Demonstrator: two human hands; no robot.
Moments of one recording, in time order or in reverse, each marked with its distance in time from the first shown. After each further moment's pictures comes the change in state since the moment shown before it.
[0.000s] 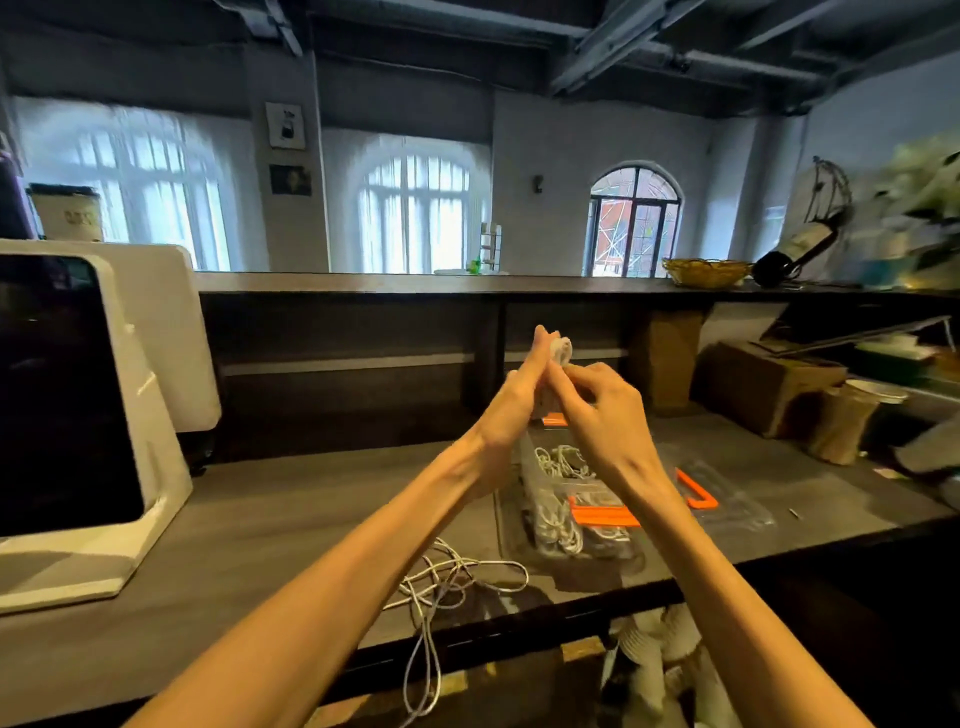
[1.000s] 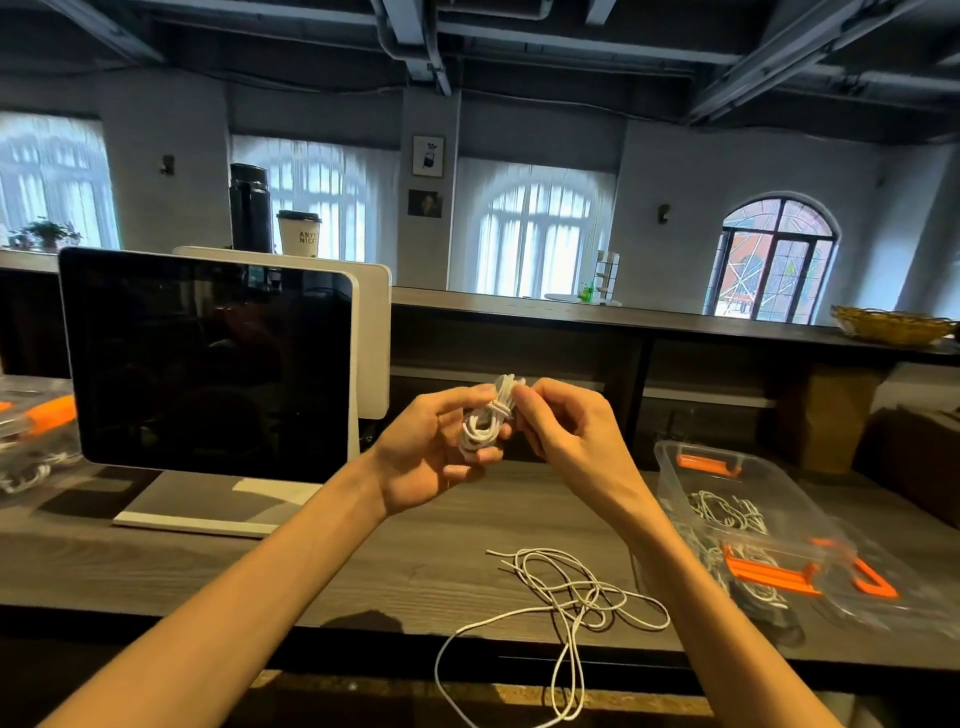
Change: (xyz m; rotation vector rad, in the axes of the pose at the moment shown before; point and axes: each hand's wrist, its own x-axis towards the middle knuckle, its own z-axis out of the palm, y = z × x) left_hand -0.134 0.037 -0.178 -0.367 0.112 -0.196; right_hand -0.031 -0.123 0.113 0.469 -0.377 -0.274
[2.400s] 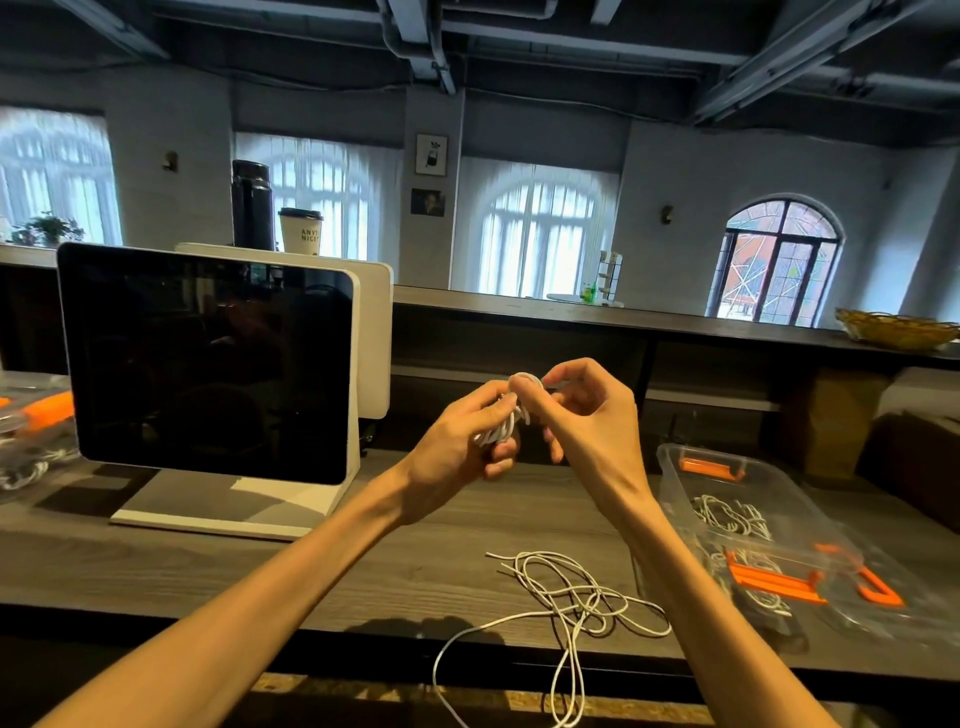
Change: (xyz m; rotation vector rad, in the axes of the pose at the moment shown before) left_hand 0.012 -0.014 0.012 0.339 -0.011 0.262; right_hand 0.007 0.012 -0.004 0.084 0.243 0.100
